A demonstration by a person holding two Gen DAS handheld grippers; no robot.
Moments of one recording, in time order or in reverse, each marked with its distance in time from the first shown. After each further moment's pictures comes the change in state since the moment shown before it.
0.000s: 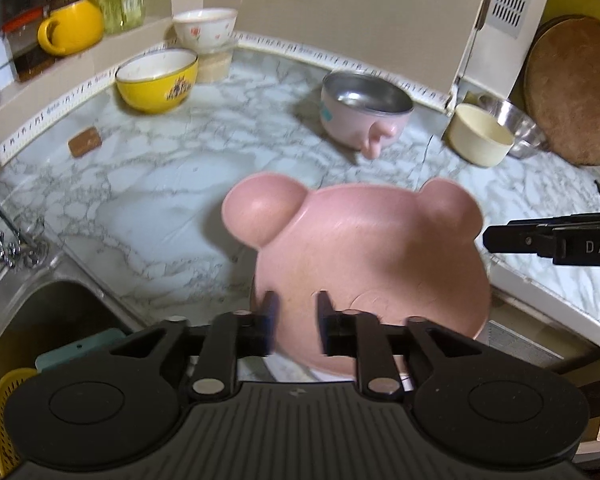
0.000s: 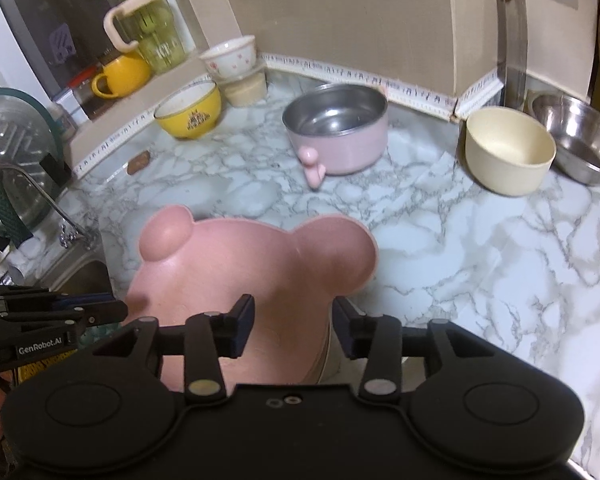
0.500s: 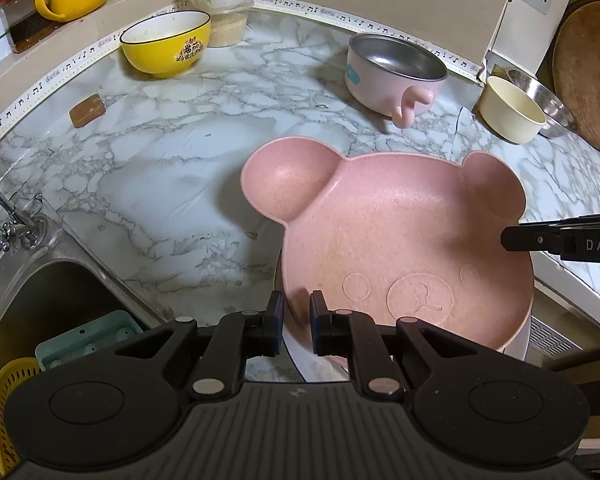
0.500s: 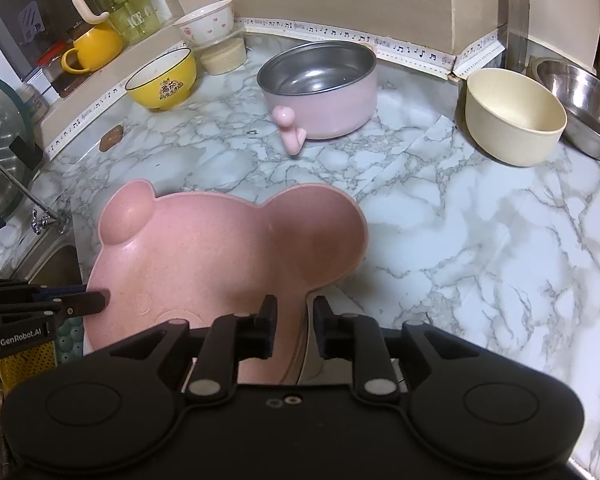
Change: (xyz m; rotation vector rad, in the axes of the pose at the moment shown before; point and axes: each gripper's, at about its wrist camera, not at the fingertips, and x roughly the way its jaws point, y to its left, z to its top) left arm 0.036 0.018 -0.001 -0.016 0.111 0.034; right arm 0.041 -0.014 0.000 0.024 0.105 -0.031
